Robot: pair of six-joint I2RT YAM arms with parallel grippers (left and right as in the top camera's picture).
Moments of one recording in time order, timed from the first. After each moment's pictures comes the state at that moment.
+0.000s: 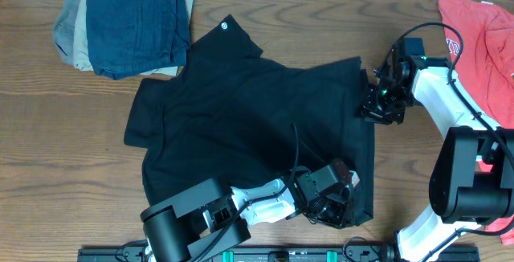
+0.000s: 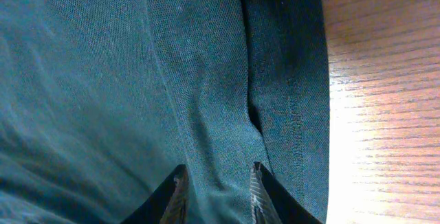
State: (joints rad) left arm -1.16 1.89 0.87 0.13 0.63 -0.97; right arm -0.02 1.86 1.26 -0.94 -0.31 0.29
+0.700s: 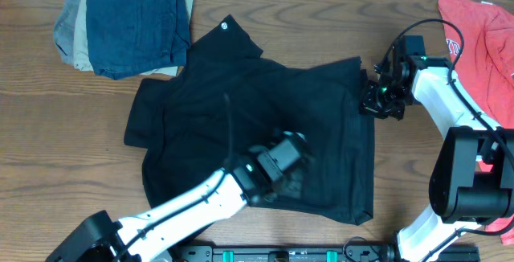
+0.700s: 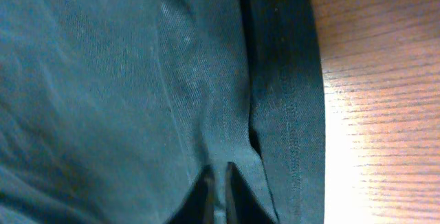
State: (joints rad) left arm -0.96 1.45 0.87 -0.54 0.13 -0.80; right arm -0.02 1.86 1.26 -0.88 -0.29 0.28
